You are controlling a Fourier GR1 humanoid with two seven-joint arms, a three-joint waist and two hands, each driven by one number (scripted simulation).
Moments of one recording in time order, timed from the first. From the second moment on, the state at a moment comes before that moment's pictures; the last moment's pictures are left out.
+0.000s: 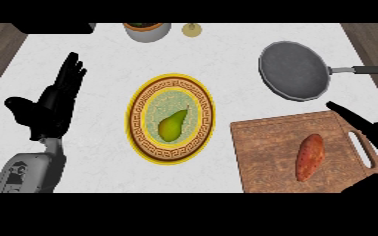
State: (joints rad) left arm -0.21 0.27 0.01 -1.49 0.10 0.13 0.07; right arm 0.07 -0.58 -0.07 -1.79 0.33 0.52 0.20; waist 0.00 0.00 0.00
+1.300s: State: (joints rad) left arm -0.25 0.22 0.09 -1.43 0.05 0.07 0.07; right arm -0.03 -0.46 0.03 -1.61 0.70 0.60 0.21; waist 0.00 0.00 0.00
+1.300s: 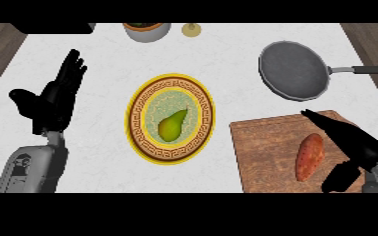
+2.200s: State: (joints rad) left arm -0.25 0.20 0.10 -1.46 0.01 0.06 0.09; right arm -0.02 -0.43 0.08 -1.50 0.83 0.53 -0.01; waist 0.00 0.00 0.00
